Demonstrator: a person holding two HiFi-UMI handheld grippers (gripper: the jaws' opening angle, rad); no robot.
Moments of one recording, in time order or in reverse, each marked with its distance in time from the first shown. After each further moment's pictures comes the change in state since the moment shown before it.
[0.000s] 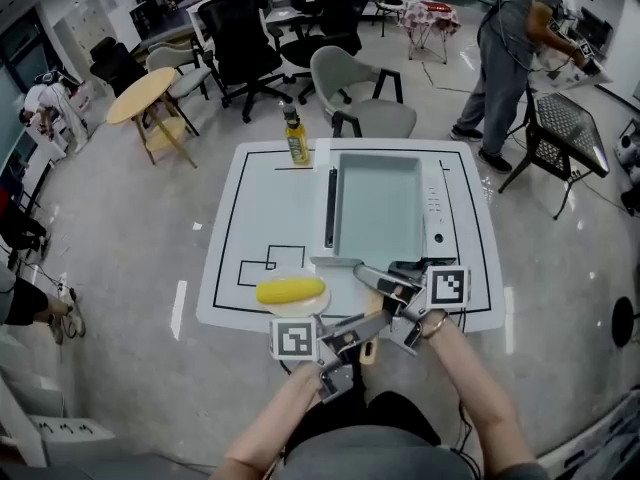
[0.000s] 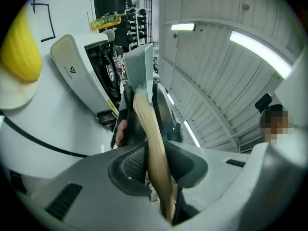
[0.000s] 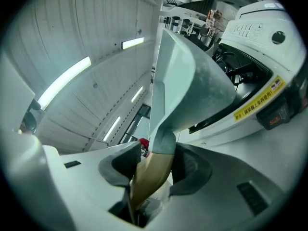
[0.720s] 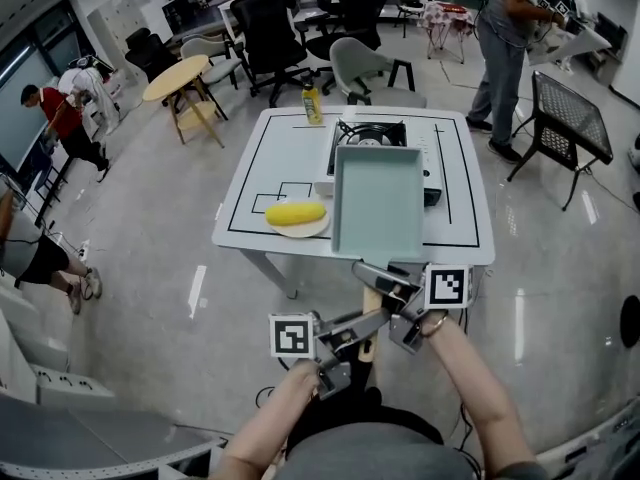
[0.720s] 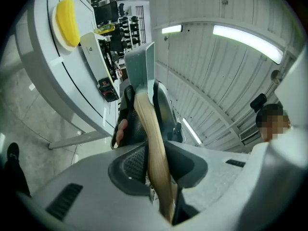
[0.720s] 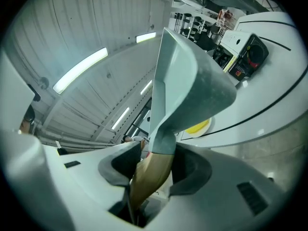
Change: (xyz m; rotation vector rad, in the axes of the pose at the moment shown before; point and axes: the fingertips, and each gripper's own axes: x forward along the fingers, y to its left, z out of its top) left arm -0.034 -0.051 -0.168 0.073 -0.067 0.008; right arm -0.089 0.080 -0.139 -0.064 0.052 0.069
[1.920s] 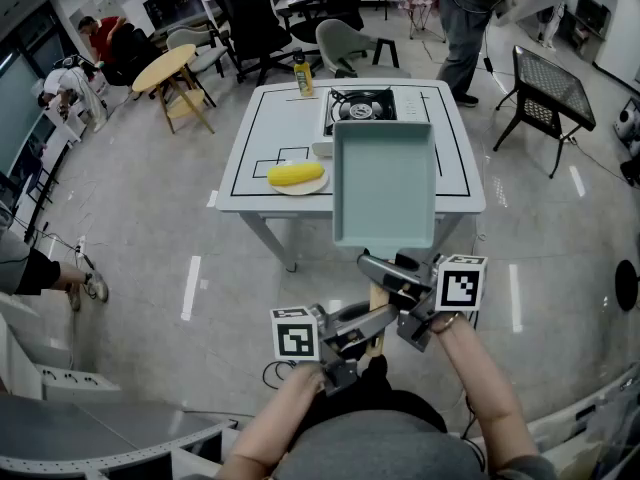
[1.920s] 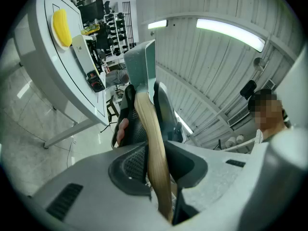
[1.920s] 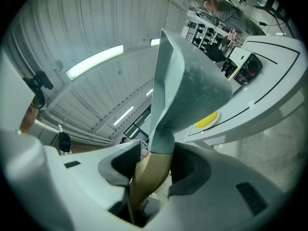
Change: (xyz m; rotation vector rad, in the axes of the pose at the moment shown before) left arm -0.043 -0.077 -0.086 0.112 0.053 -0.106; right arm -0.036 0.093 -0.072 -0.127 -0.052 -0.028
